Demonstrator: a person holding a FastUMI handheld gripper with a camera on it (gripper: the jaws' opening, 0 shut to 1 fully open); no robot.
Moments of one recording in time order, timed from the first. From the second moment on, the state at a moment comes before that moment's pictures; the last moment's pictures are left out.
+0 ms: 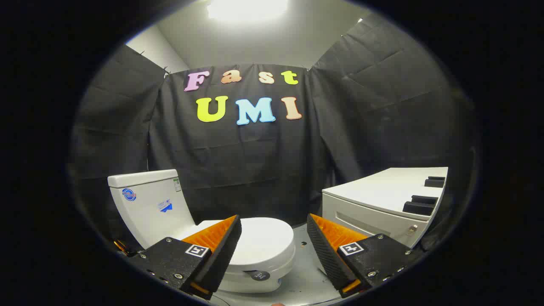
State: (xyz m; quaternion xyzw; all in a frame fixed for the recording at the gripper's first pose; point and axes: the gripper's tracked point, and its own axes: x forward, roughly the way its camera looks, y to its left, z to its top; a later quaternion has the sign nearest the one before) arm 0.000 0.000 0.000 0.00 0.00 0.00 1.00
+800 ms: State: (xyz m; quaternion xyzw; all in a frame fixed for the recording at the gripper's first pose) arm -0.002 0.004 -0.003 -0.02 0.00 0.01 1.00
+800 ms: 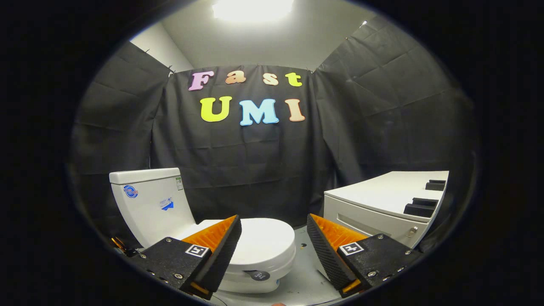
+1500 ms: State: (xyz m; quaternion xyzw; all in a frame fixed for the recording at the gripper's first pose) arm 0.009 0.012 -0.031 0.02 0.03 0.02 1.00
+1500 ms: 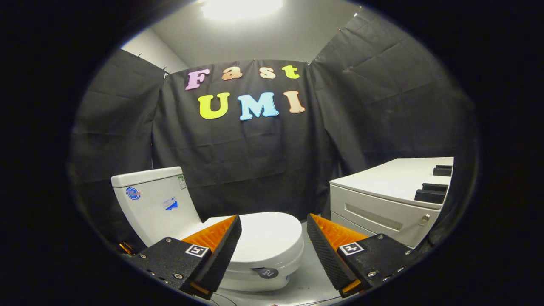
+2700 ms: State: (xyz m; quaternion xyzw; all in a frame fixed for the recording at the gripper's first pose) arm 0.021 0.037 -0.181 0.34 0.26 0.04 0.90
